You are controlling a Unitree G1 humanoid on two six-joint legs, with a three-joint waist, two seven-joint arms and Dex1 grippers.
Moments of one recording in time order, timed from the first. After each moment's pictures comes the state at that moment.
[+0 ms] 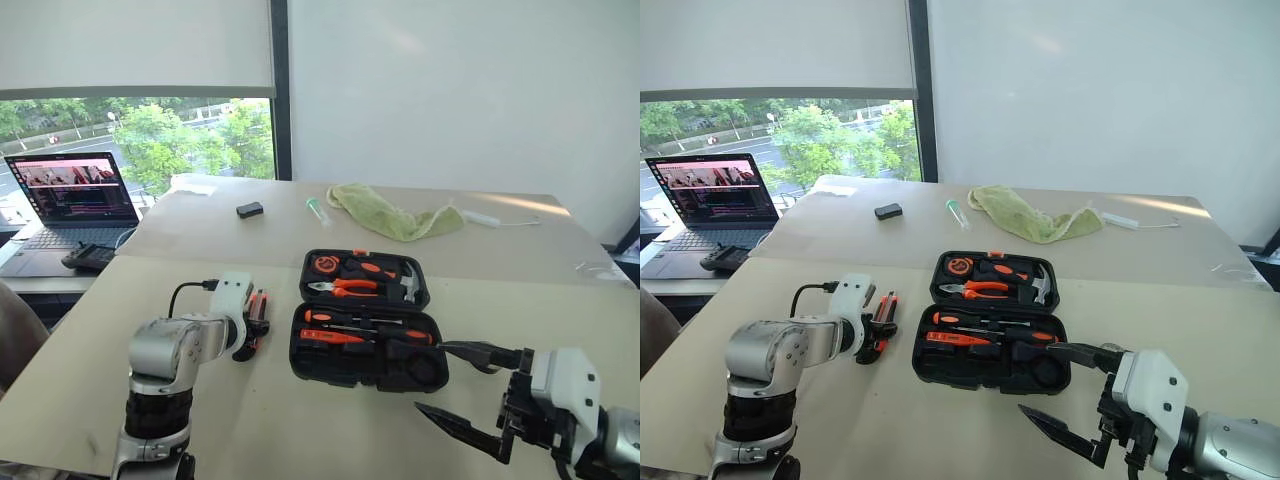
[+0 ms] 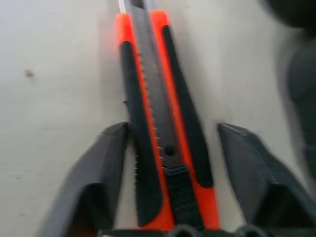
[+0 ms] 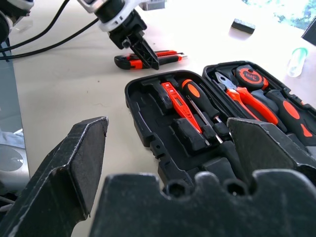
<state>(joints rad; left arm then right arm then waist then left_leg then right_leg) -0.50 0.29 0.11 -0.36 -0.31 1.55 -0.10 0.49 -0.85 -0.49 -0.92 0.72 0.35 0.77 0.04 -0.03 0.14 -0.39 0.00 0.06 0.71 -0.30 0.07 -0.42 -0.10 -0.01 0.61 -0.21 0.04</state>
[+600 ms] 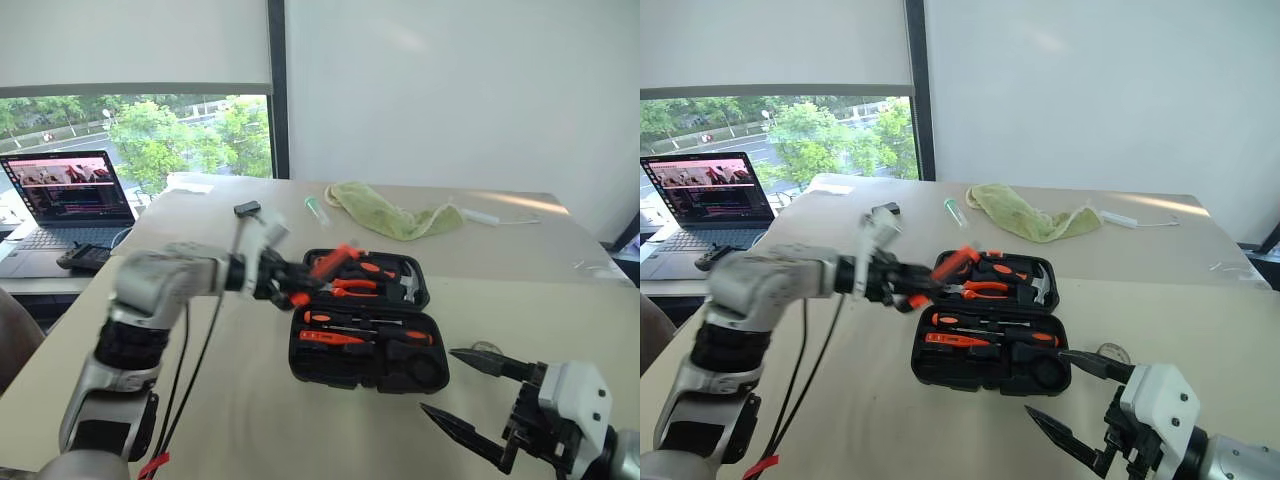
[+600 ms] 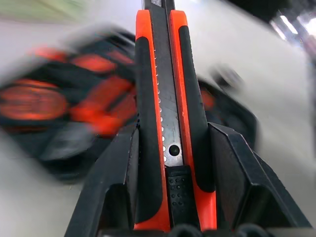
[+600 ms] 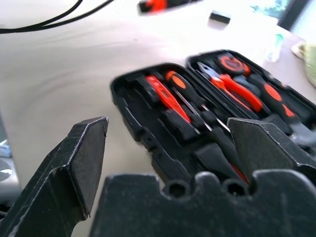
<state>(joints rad) -0.85 0.59 -0.26 -0.12 -0.54 1.12 -0.98 0.62 -0.71 -0.53 -0.97 0.67 0.36 0.74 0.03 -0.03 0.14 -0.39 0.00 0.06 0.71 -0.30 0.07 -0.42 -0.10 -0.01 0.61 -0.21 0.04</state>
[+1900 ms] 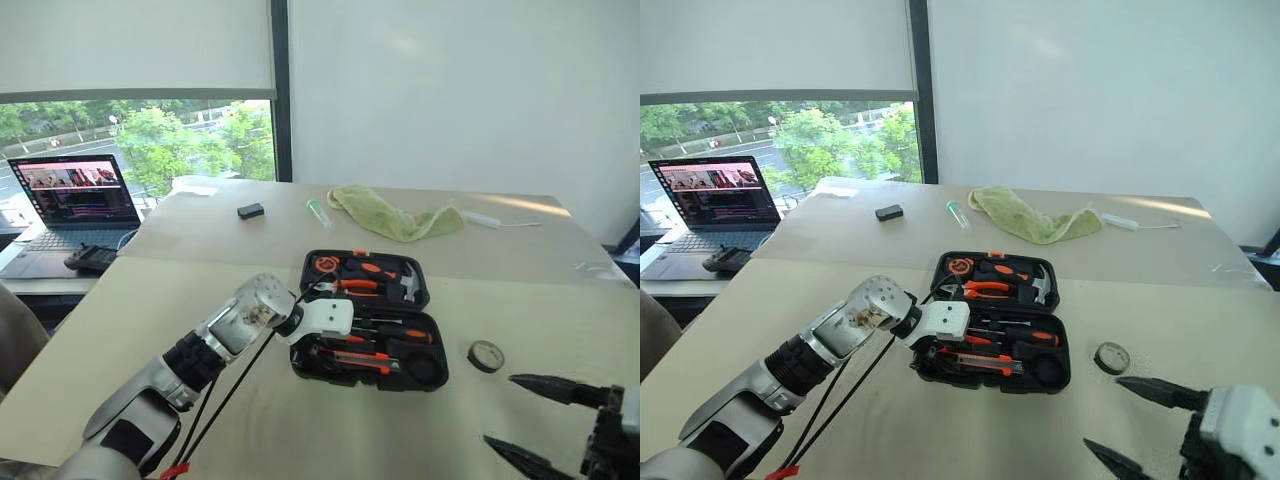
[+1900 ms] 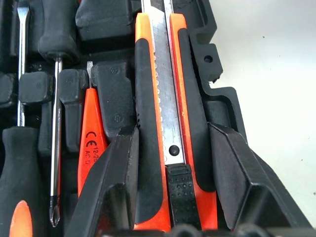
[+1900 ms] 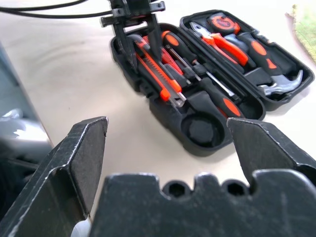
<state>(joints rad) -0.83 0.51 -0.63 0.05 -0.02 0.51 -1.31 0.82 -0.82 -0.96 -0.83 0.89 0.32 1.01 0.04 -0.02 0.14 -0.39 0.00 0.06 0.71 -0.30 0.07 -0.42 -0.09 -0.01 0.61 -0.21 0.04</state>
